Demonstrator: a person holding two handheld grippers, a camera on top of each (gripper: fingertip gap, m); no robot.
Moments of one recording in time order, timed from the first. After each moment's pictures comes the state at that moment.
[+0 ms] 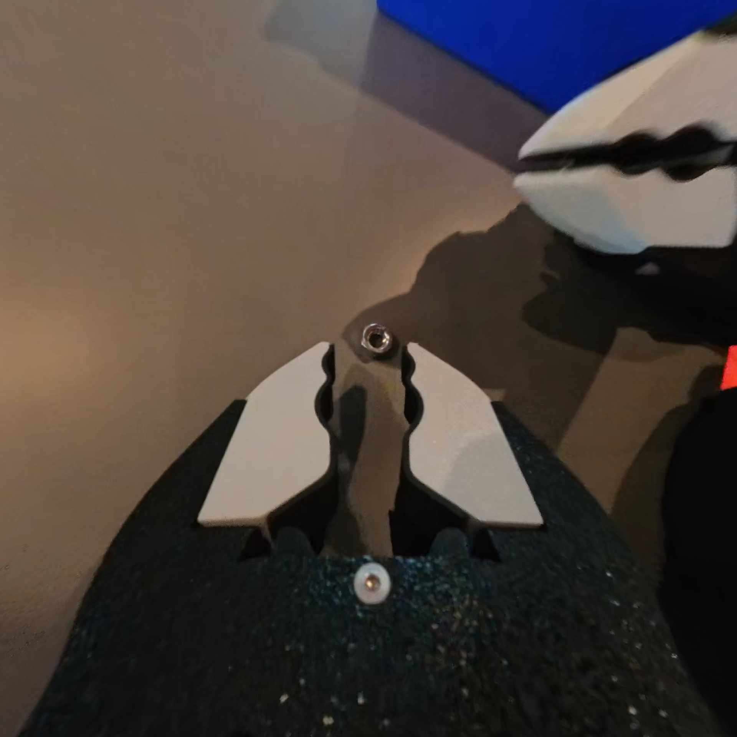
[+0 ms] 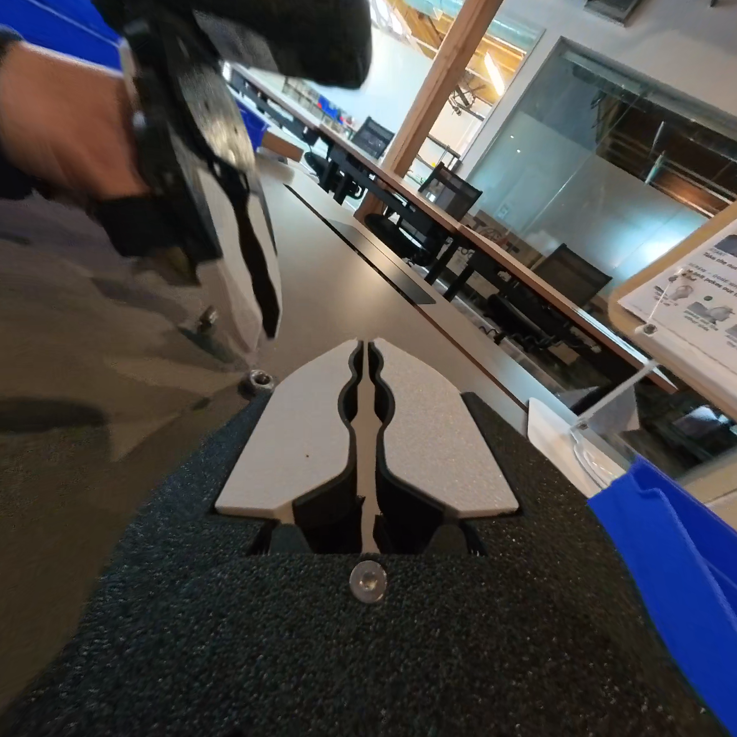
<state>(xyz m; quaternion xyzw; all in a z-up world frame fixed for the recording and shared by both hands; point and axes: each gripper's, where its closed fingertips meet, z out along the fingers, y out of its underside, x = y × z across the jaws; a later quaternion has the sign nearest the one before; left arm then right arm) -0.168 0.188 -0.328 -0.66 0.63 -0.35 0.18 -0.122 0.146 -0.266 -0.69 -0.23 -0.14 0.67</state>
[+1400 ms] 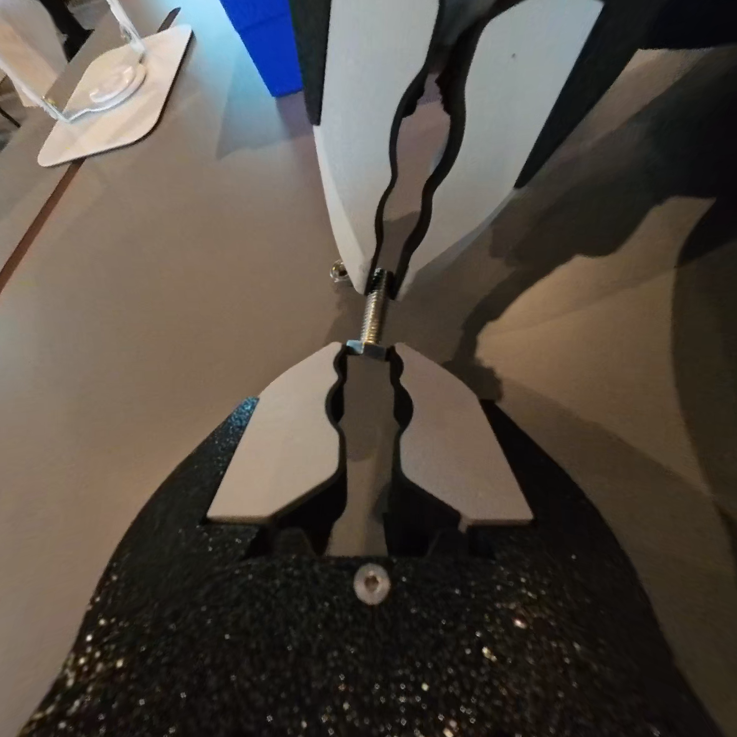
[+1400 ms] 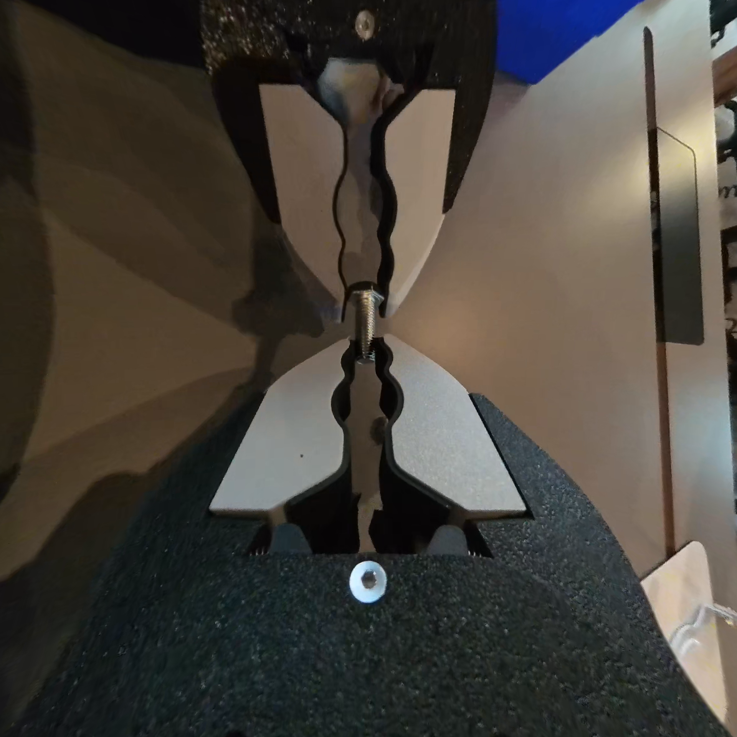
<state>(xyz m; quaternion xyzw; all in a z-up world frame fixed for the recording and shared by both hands) -0.229 0.182 -0.322 -0.44 0.77 -0.32 0.33 -0.222 0.170 -0.305 -0.78 -0.50 -0.03 0.36</state>
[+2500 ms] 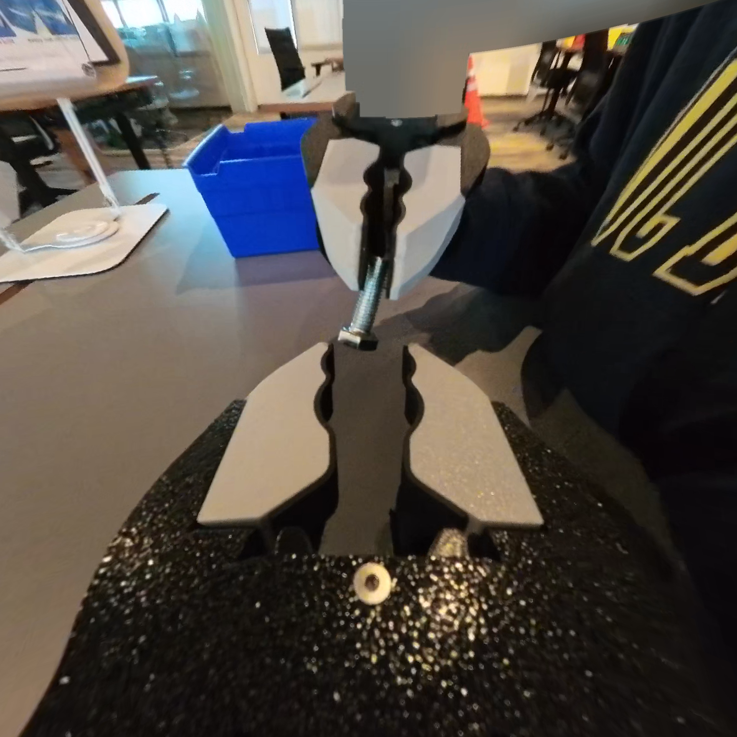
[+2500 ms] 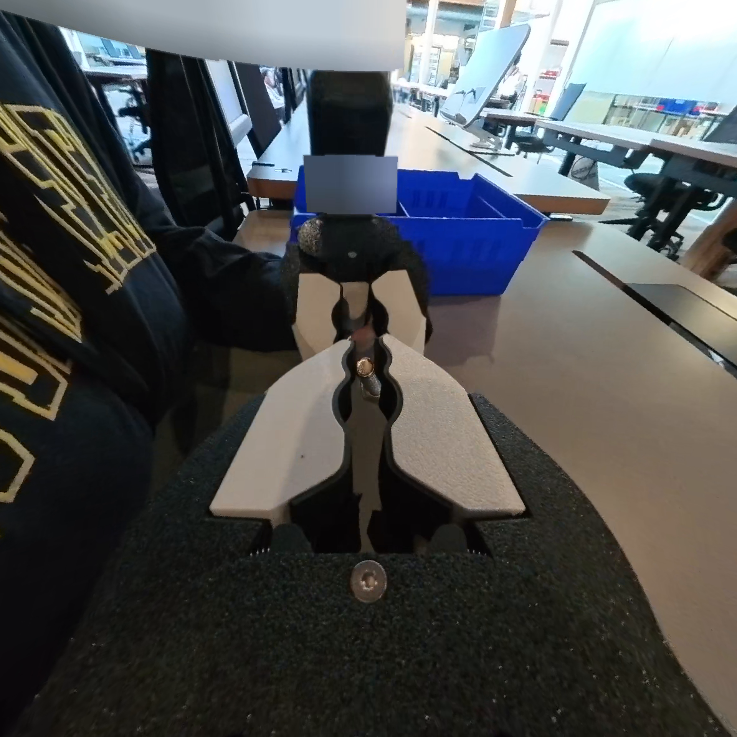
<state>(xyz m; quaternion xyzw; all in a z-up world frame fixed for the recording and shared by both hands) -0.228 0.143 -0.273 -0.38 0.69 -0.53 0.32 -0.242 0.150 -0.239 -0.68 -0.36 0.26 0.59</state>
